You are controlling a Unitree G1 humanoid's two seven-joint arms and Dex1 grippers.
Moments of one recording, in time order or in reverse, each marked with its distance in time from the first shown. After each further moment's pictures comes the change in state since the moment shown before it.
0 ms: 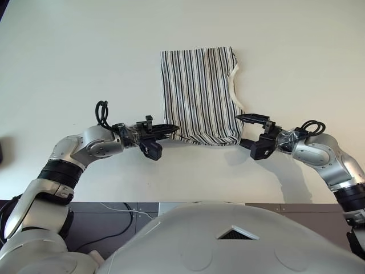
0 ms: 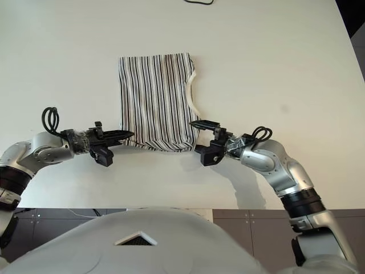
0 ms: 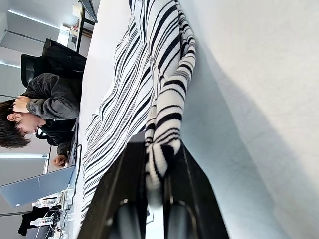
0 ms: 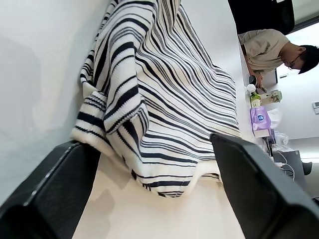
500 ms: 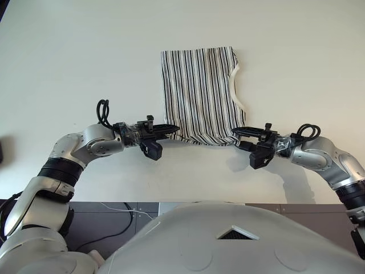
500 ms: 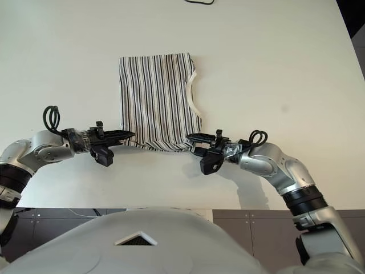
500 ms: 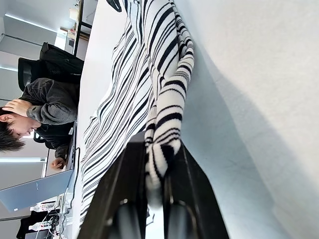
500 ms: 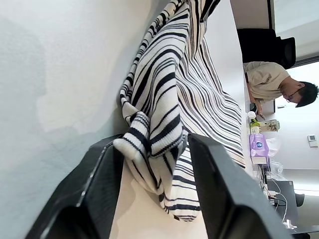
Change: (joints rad) left arm -0.019 0.000 -0.015 0.015 0.000 -0.013 -0.004; right arm -0.016 -0.041 0.060 0.055 -0.076 -0.127 -0.082
